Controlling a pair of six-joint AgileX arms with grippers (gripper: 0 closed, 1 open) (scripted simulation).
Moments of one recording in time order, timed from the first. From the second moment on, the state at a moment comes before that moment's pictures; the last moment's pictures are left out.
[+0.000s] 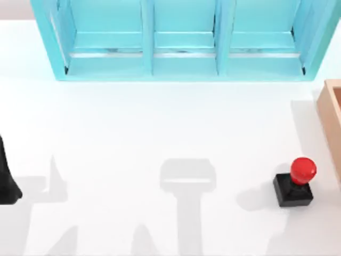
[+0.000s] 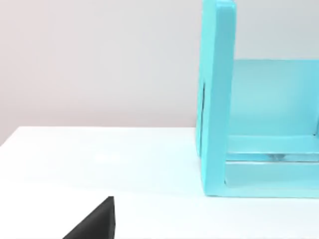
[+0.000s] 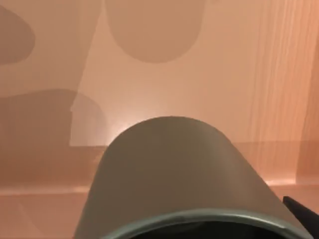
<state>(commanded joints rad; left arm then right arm) 0.00 0.00 0.00 0.00 0.00 0.00 -0.48 1.43 1.08 -1.15 0.05 -0.47</state>
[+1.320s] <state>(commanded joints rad) 0.00 0.00 0.00 0.00 0.00 0.00 -0.48 1.48 0.85 -0.87 0.05 -0.47</state>
